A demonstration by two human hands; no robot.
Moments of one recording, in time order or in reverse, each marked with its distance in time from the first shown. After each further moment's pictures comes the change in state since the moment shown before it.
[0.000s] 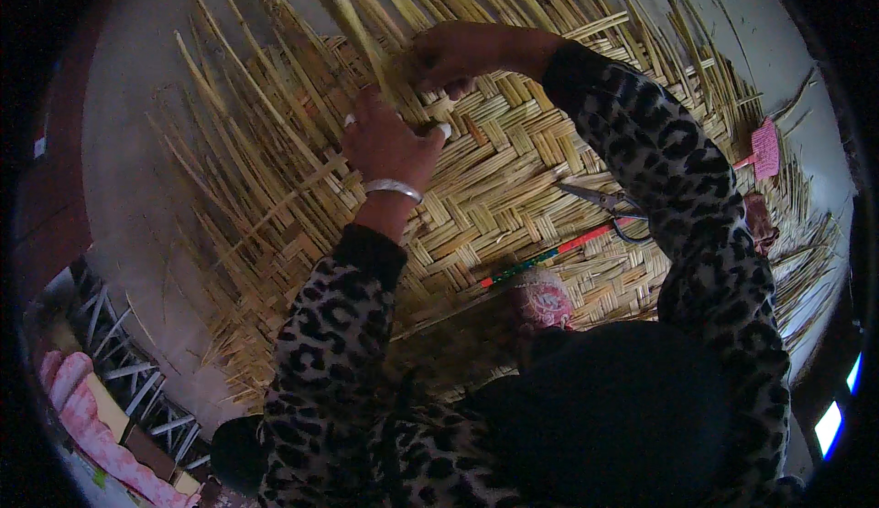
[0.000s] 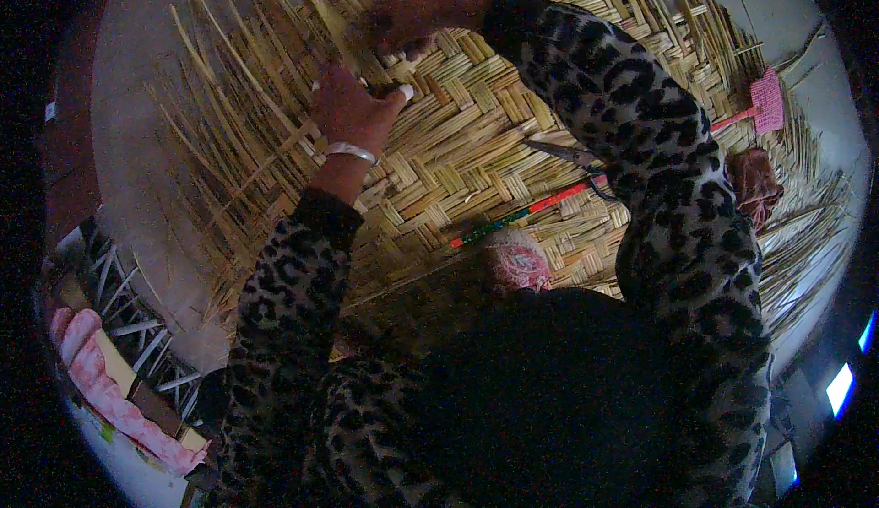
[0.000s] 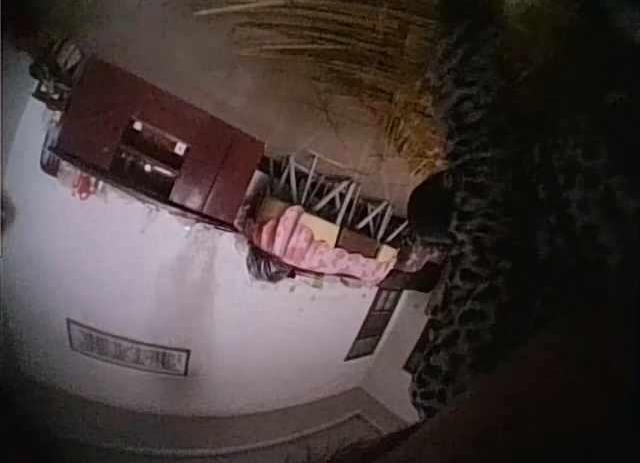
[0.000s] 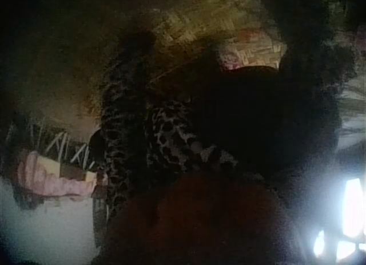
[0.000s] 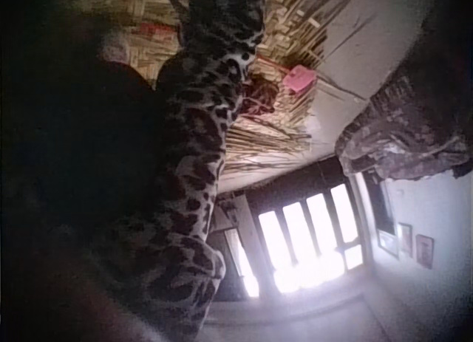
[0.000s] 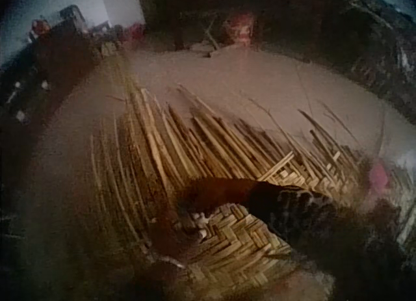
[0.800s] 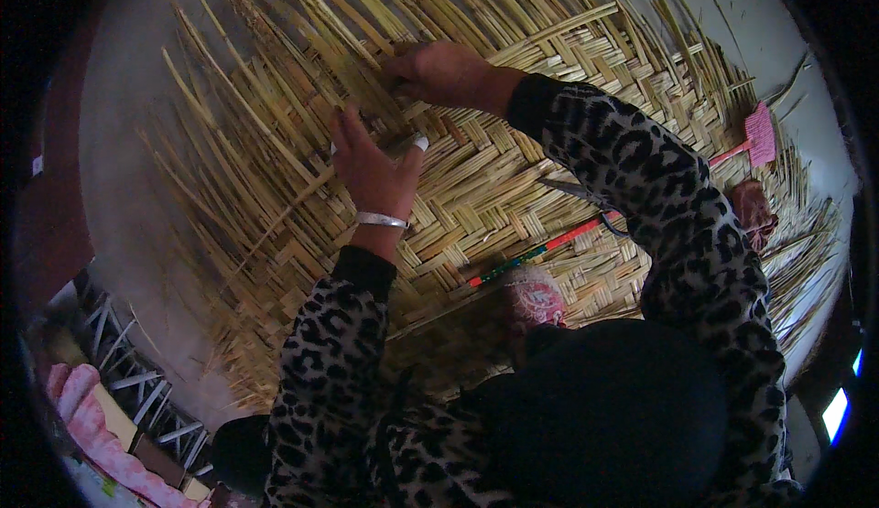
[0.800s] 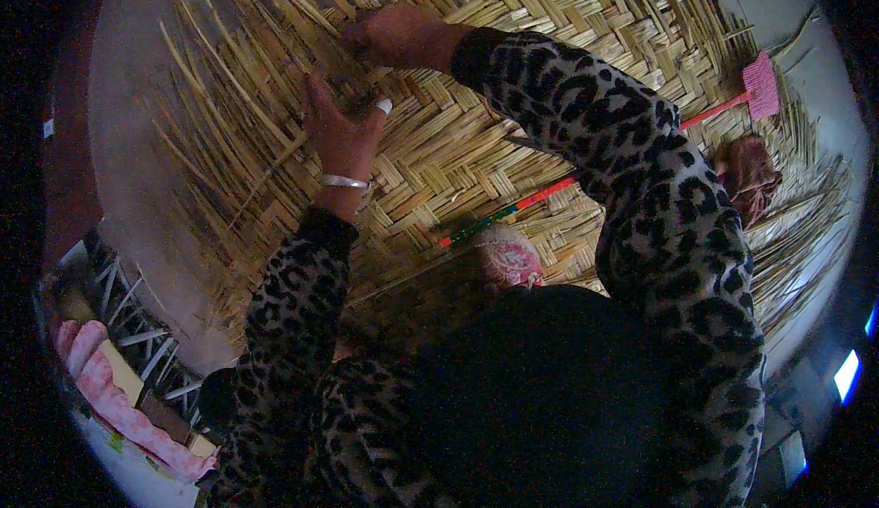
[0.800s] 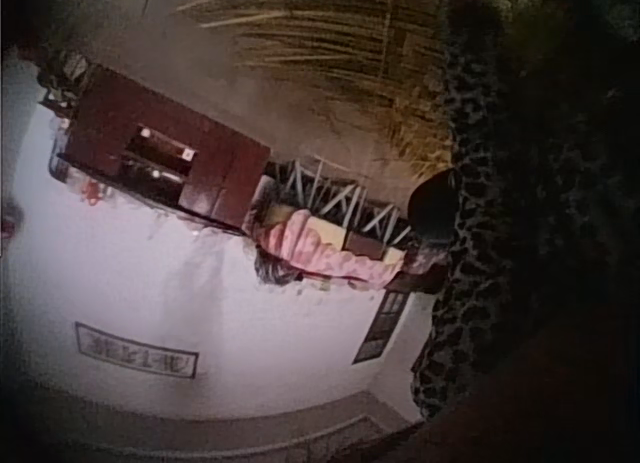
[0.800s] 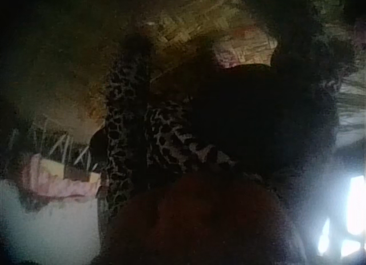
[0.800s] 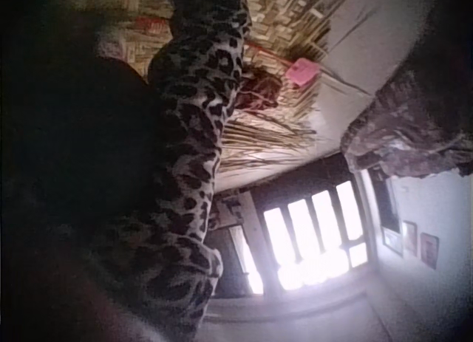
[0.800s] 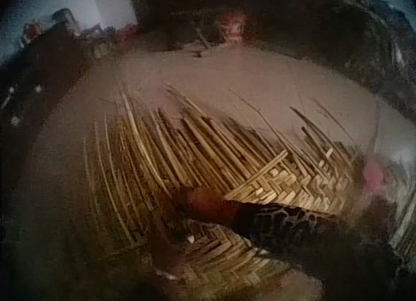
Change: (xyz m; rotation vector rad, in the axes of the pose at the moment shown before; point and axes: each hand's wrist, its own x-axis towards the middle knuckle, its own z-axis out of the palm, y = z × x) left_hand -0.022 -0.008 0.009 -0.258 0.218 0.152; right_hand 0.001 0.027 0.041 -0.552 0.506 -0.321
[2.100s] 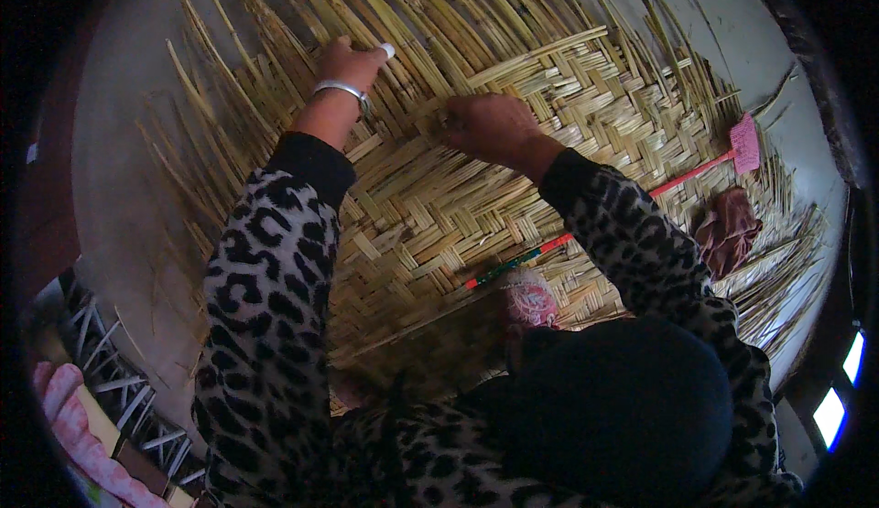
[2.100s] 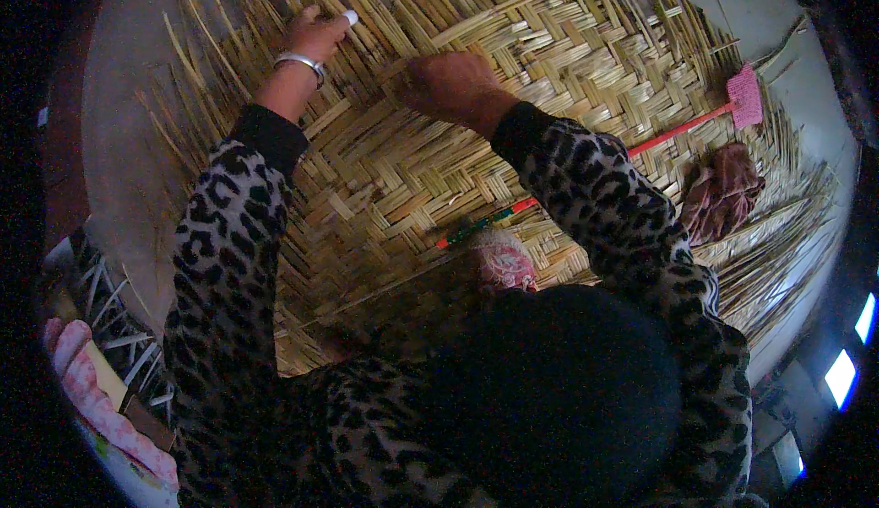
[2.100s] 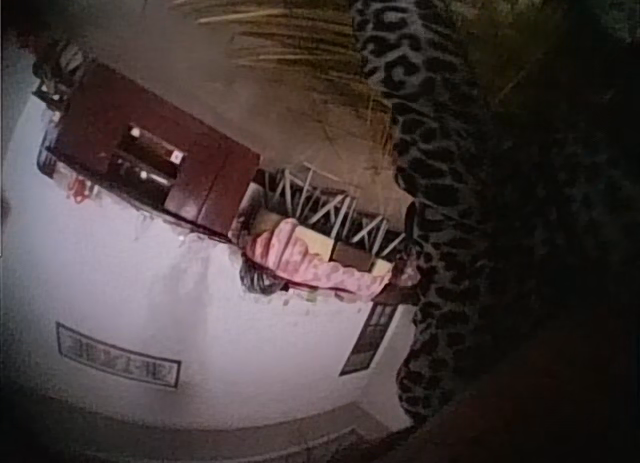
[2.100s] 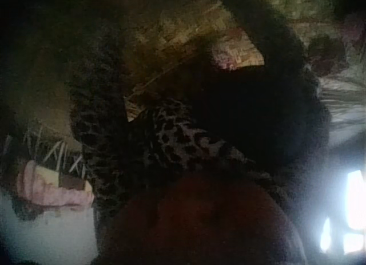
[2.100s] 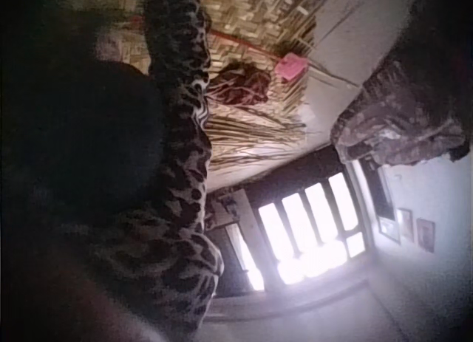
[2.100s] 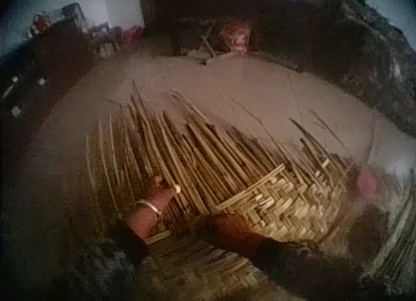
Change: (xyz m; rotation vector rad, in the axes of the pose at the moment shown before) left_hand 0.153 -0.034 0.029 -0.186 -0.212 -0.238; right_hand -0.065 -0.049 -0.014 -0.130 -0.153 0.493
